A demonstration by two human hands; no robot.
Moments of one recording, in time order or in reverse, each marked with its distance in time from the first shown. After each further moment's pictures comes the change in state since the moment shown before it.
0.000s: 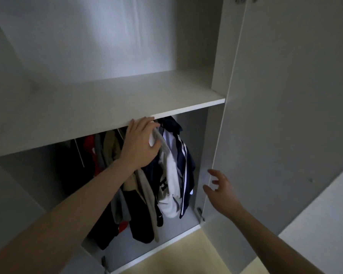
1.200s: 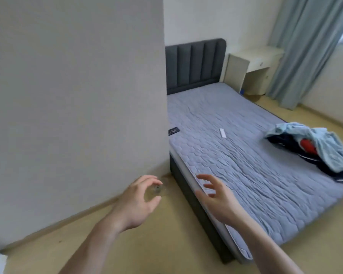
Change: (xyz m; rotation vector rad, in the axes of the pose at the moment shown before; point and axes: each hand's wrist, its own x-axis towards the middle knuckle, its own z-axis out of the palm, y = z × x) left_hand -0.509 0.807 0.073 -0.698 -1.207 1.064; right_hand -0.878 0.240 -0.330 0.160 1.131 0.880
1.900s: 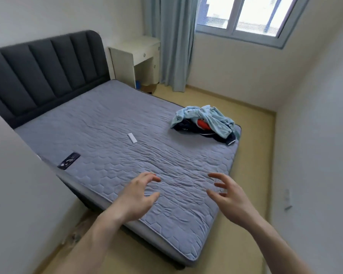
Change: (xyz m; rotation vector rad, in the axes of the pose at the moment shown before) left_hand 0.301 0.181 0.179 -0.041 -0.481 0.465; right_hand 0.023 0.139 -0.245 0.050 0.554 0.350
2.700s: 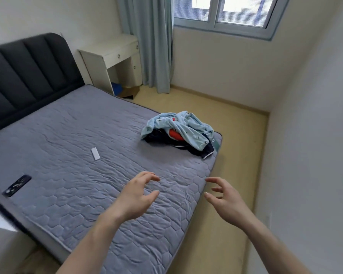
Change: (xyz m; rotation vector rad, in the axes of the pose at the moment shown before) left_hand 0.327 0.196 0.182 0.000 -0.026 -0.063; right_hand 0.241 0.198 -0.289 0.021 -0.042 0.062
